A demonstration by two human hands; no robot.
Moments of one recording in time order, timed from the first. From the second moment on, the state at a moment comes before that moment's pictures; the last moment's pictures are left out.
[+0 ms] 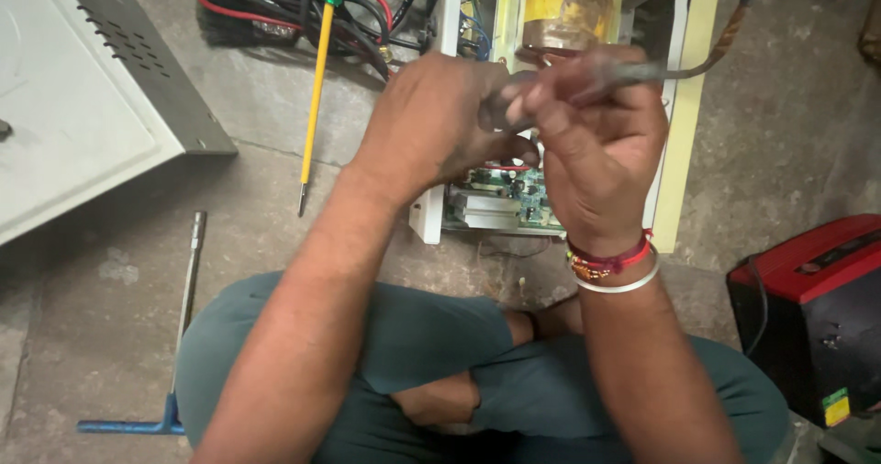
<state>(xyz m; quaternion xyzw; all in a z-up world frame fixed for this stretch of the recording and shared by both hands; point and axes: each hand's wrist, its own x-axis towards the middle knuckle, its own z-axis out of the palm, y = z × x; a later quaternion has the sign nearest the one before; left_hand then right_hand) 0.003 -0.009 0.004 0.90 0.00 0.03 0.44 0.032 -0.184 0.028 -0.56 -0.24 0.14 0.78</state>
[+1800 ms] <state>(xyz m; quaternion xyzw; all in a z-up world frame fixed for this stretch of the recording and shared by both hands) 0.001 -0.003 -0.012 0.90 0.04 0.13 0.41 -0.067 -0.265 -0.030 -0.79 -0.45 0.38 0.16</state>
